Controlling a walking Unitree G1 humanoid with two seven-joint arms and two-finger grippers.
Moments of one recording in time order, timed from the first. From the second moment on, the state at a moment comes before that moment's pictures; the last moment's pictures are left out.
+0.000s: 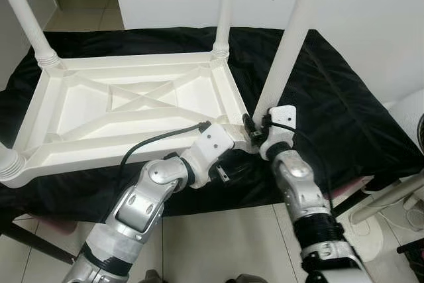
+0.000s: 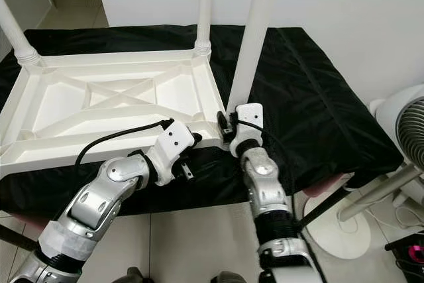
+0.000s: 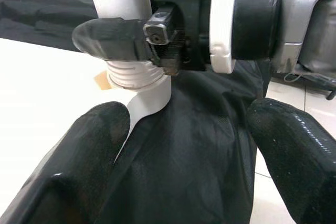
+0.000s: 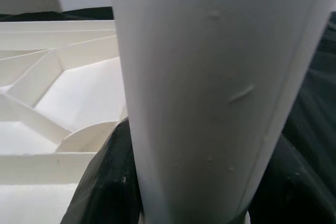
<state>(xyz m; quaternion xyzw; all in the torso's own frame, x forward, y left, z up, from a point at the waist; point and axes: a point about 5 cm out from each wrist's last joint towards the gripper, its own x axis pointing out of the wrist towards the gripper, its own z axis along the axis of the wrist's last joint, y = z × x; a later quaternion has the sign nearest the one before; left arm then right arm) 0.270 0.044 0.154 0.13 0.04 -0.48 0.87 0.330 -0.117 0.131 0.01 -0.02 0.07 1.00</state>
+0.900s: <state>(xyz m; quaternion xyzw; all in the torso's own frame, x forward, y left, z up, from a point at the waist) 0.270 0.050 0.153 0.13 0.04 -0.47 0.87 0.321 -0.148 0.139 -0.01 -0.05 0.18 0.98</state>
